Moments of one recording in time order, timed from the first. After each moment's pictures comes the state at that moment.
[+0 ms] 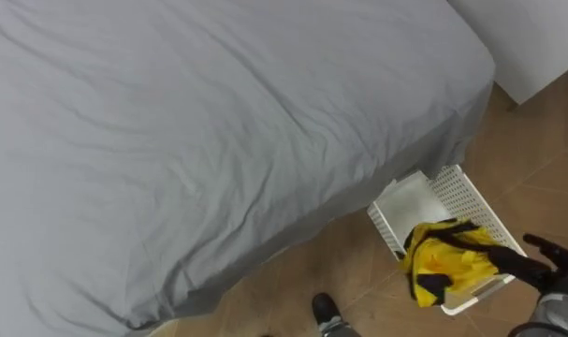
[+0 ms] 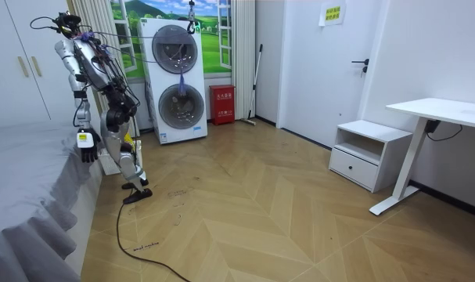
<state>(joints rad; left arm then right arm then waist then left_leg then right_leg) 0.01 0.23 -0.29 1.15 -0.52 -0.04 0.02 -0.20 -0.44 -0.14 0.98 0.47 -0.10 -0.40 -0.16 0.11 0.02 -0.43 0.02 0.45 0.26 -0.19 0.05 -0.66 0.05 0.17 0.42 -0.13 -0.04</state>
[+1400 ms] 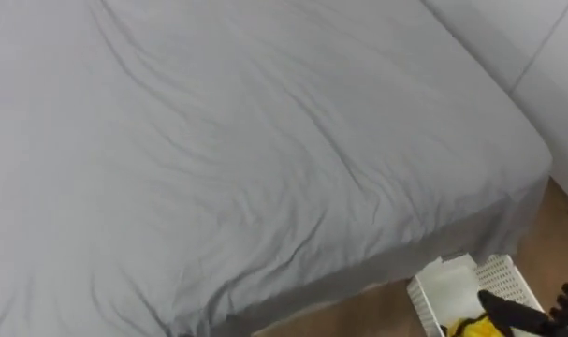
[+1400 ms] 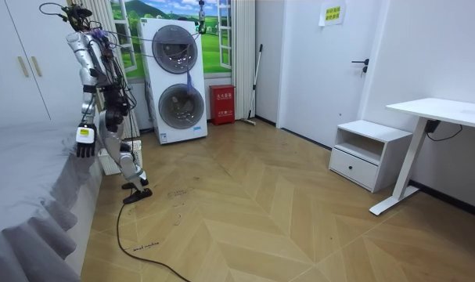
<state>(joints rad) 0.14 0.23 -0.24 1.06 -0.40 -0.09 -0.03 0.08 -0.34 -0.09 0.94 0.51 -0.17 -0.26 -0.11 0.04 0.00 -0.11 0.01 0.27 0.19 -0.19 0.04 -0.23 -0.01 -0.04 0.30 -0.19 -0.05</state>
